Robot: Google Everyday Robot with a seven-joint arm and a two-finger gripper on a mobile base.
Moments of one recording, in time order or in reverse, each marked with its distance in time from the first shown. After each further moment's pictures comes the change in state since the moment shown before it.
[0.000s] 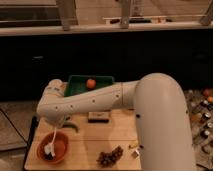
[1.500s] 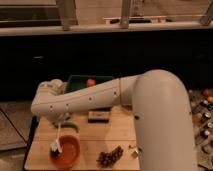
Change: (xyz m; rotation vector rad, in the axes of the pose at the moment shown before) arm 0.017 -0.006 -0.020 -0.082 0.088 -0.076
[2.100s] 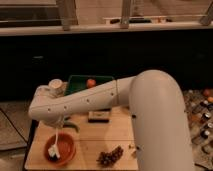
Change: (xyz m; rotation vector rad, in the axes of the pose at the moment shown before) arm -0.020 0.020 0.004 -0.035 -0.038 0.022
